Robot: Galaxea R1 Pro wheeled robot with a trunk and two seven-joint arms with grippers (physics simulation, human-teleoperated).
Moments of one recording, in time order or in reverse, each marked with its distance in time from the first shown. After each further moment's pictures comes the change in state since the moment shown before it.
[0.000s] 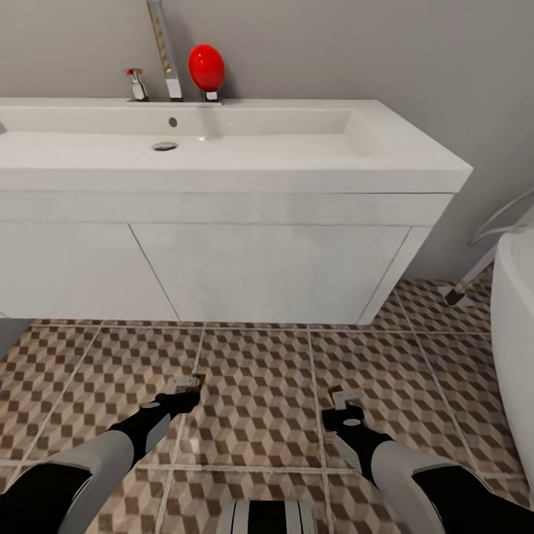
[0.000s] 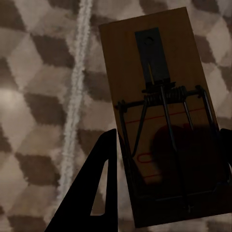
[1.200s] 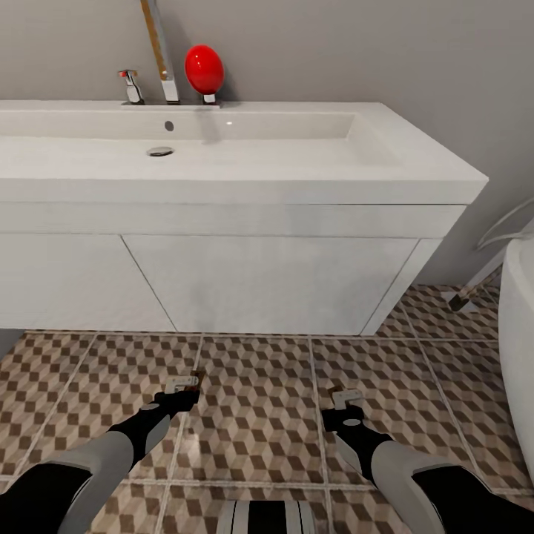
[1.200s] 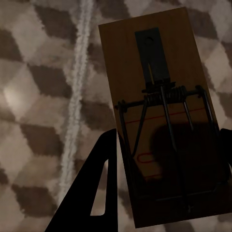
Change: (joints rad) left arm 0.000 0.000 0.001 0.009 0.005 -0.052 0.011; right arm 0.000 0.000 0.000 0.000 0.002 0.000 0.000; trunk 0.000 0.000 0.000
